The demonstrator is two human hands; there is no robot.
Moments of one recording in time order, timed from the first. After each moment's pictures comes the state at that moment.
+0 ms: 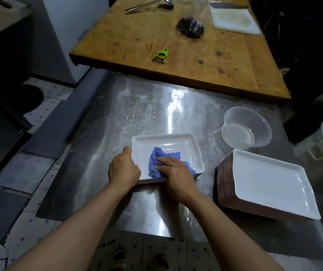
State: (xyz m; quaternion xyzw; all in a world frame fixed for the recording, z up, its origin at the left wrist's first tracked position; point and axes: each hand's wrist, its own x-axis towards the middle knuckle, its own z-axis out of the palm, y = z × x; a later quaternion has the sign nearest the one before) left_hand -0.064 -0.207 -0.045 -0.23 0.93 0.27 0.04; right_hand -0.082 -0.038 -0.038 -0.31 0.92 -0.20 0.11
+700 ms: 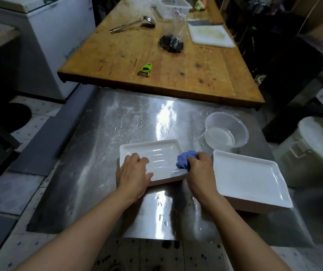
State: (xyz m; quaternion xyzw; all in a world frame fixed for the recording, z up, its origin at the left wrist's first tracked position) left_hand -0.056 -0.162 -0.015 -0.06 0.98 0.20 0.02; right_hand -0.078 0.018 0.013 0.05 0.94 -0.33 -0.01
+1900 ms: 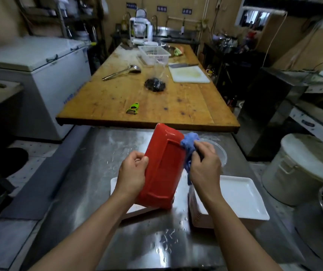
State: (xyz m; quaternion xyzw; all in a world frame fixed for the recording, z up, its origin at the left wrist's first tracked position) left_hand -0.065 -0.122 0.106 -0.11 0.76 0.63 -0.09; right_hand -0.073 0.038 0.131 0.04 0.84 -0.49 -0.22
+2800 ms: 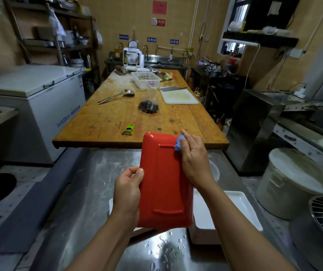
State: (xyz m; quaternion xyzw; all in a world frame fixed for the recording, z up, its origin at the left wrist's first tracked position) left_hand -0.035 -0.119 0.154 -0.13 0.54 0.83 -0.07; right_hand -0.098 0.028 0.181 -0.06 0.87 -0.44 -0.22
